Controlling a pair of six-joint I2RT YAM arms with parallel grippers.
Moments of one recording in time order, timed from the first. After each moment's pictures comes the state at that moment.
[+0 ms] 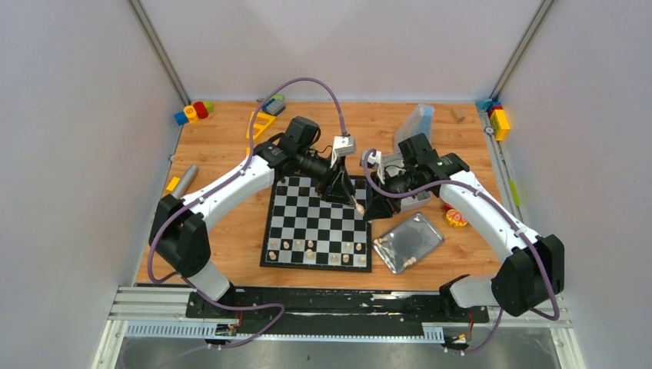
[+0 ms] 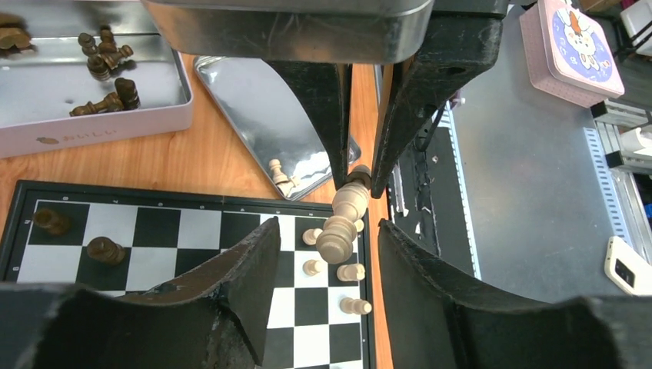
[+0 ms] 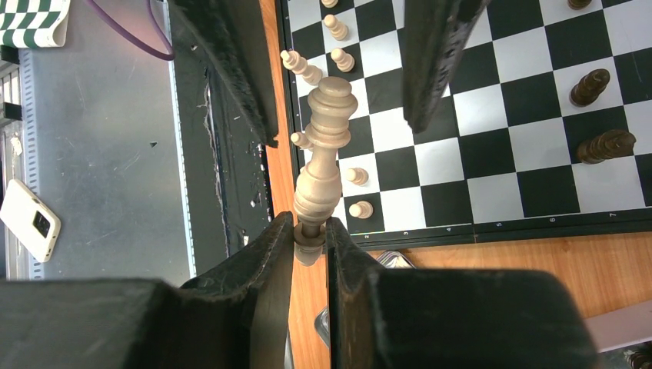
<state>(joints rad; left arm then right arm) -0.65 1.61 1.35 -0.48 1.05 0.26 0.44 1.36 1.17 -0.91 -0.92 -0.51</state>
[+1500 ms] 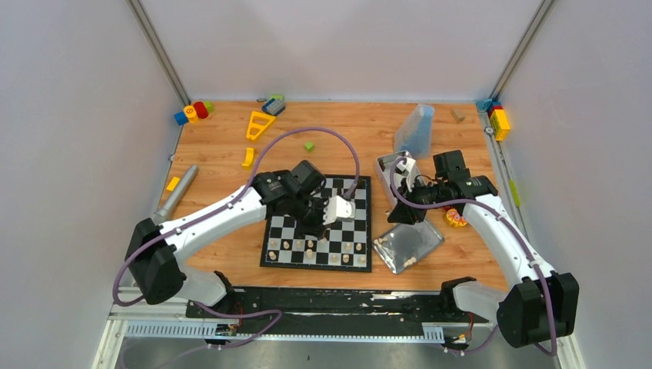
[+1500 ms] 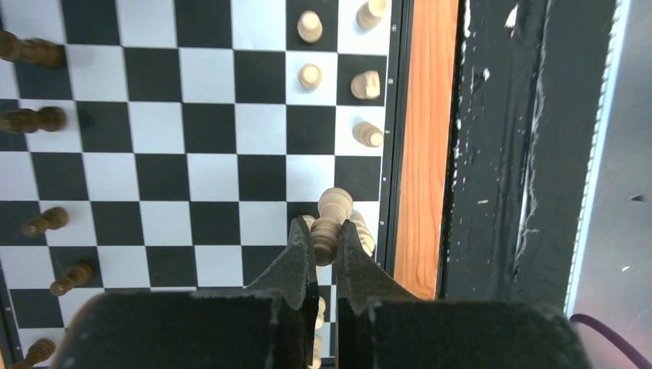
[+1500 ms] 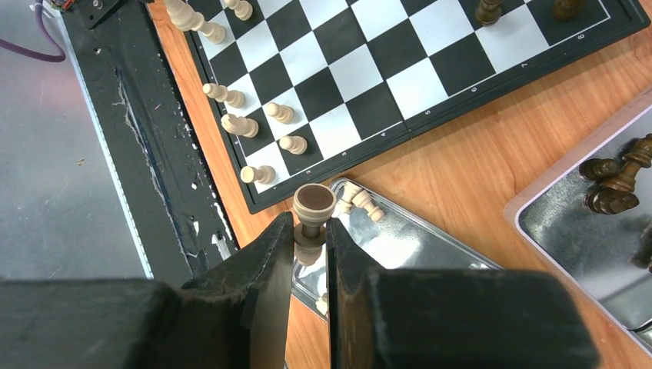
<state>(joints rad) -0.84 1.38 1.16 -0.84 0.50 0.60 0.22 1.15 0.94 -0.85 -0.83 -0.51</state>
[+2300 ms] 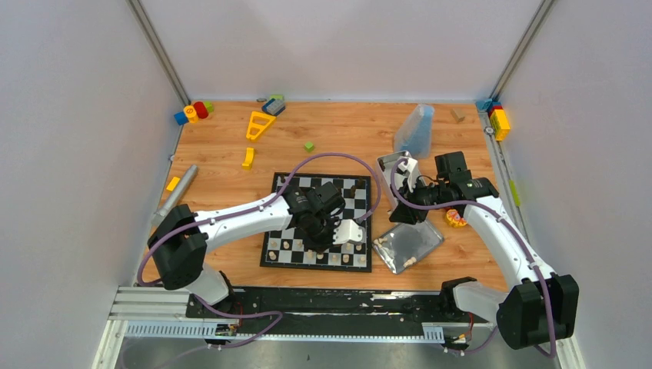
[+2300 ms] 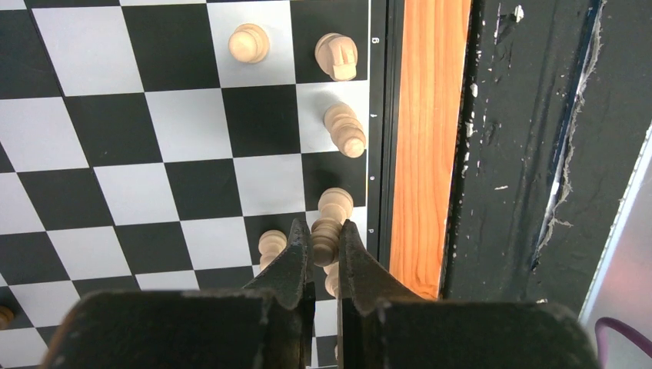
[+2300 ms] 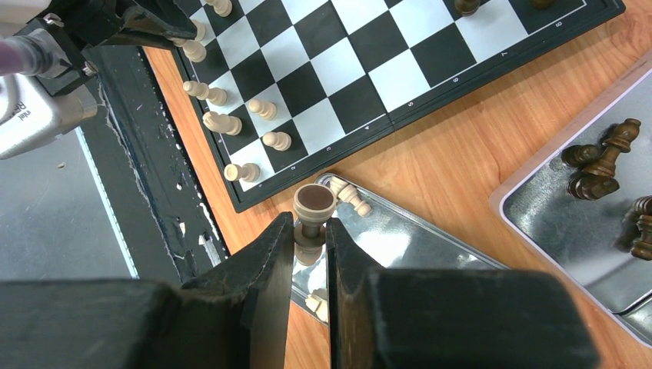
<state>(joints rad) -1.00 1.54 1.10 -0.83 0.32 0.60 0.21 1.14 0.91 -0.82 -0.80 -0.50</state>
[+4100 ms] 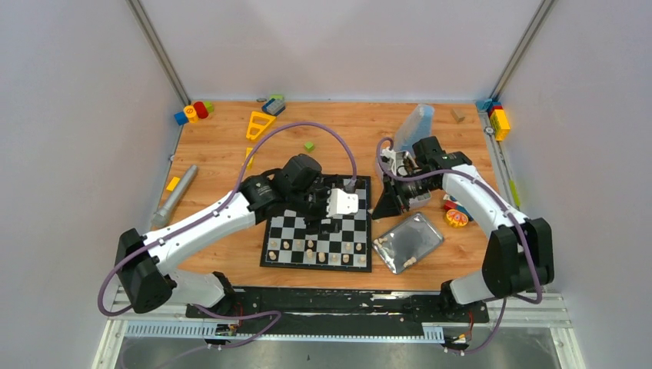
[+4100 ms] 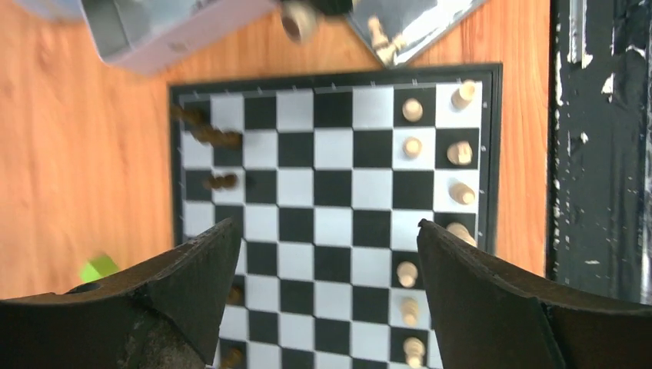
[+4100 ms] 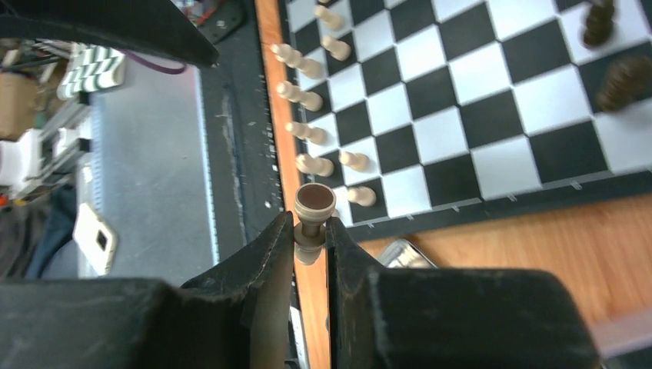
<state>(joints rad) -0.90 1.30 1.14 -0.65 0.34 0.66 0.26 1.43 1.08 -0.92 -1.06 -0.58</state>
